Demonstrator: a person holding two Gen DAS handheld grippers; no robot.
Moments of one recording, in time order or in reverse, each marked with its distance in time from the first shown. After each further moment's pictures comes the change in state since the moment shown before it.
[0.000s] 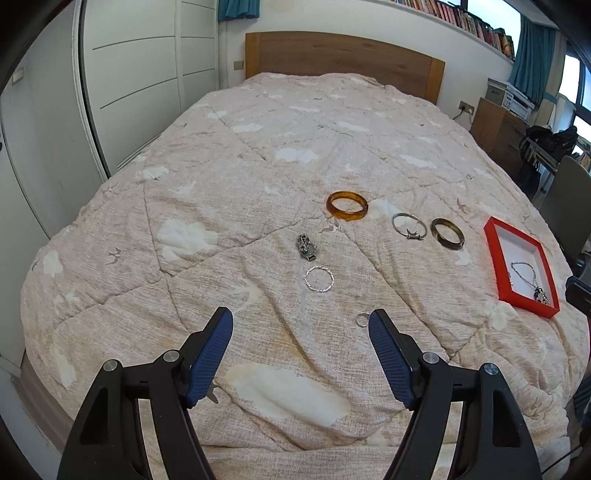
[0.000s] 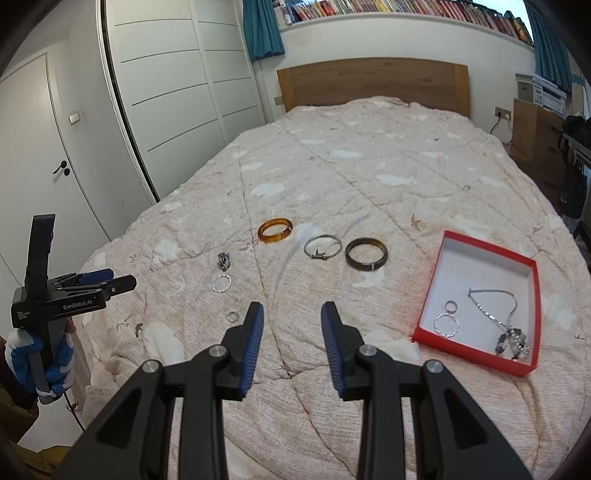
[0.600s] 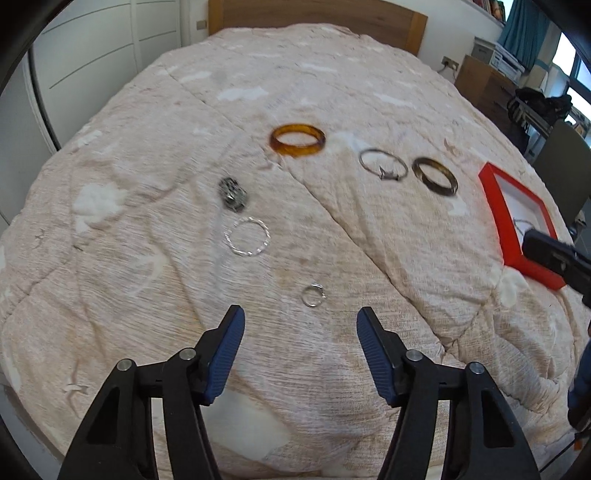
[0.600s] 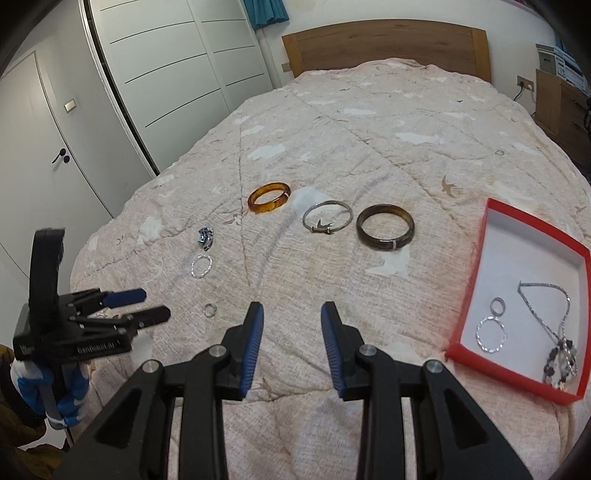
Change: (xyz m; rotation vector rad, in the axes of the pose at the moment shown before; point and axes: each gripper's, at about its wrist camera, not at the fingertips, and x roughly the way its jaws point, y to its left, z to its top) left arm 0.099 -0.057 -0.016 0.060 0.181 -0.093; right arm 0.097 -0.033 0.002 0.010 0.123 0.083
